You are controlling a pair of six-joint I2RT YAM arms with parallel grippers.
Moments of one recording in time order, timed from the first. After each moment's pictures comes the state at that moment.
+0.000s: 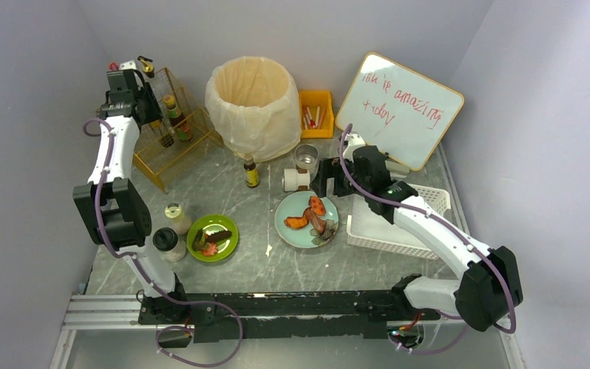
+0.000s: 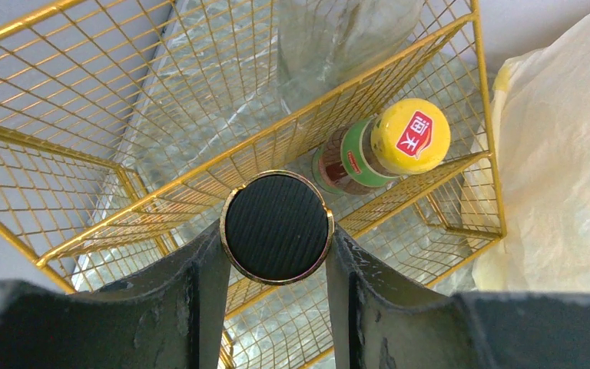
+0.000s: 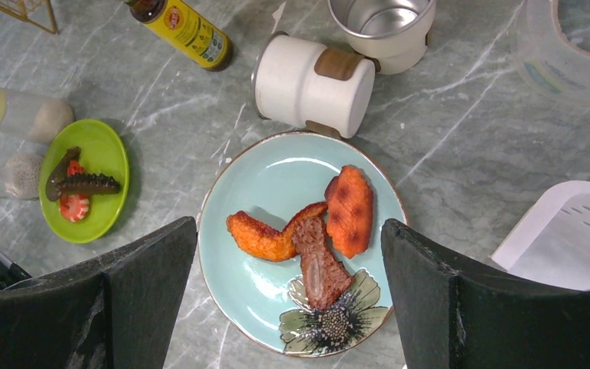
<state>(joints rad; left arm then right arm) 0.20 1.81 1.75 -0.53 -0.05 -0.17 0.52 1.22 0.89 -0.21 -0.12 0.35</state>
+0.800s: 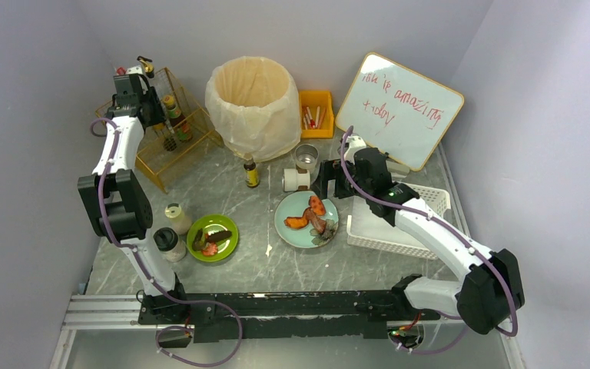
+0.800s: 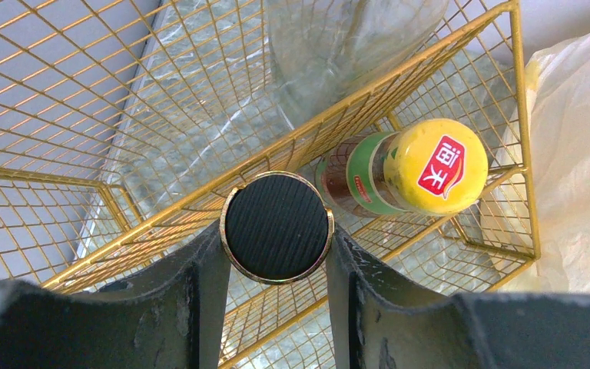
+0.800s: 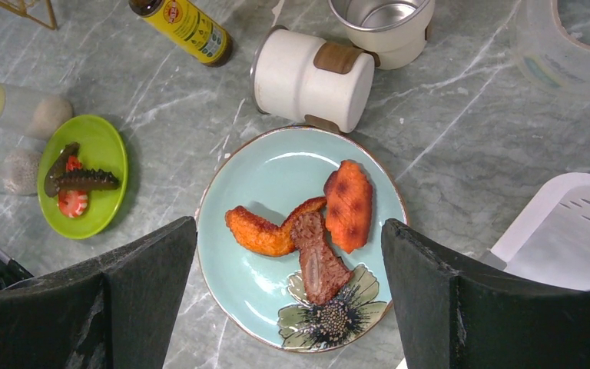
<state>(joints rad) 0.20 1.89 1.73 -0.45 -0.04 -0.14 0.52 1.19 0.86 -0.21 -0.12 0.35</state>
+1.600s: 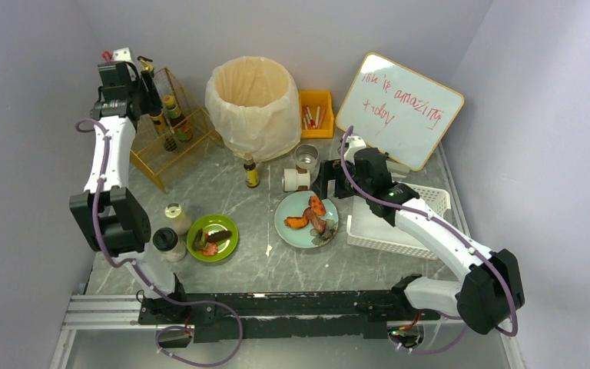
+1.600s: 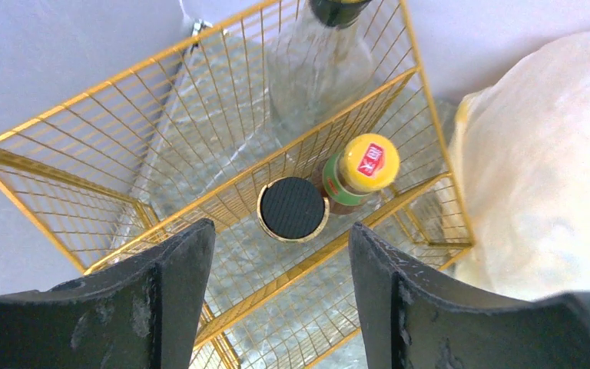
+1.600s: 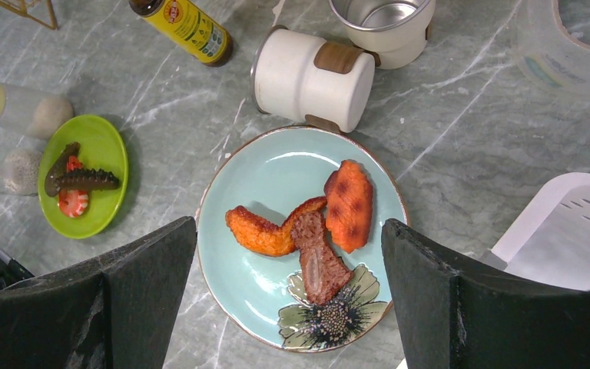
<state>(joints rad) 0.20 1.78 1.76 -0.49 -0.04 -0.13 0.52 1.19 0.86 -0.21 -0.12 0.35</state>
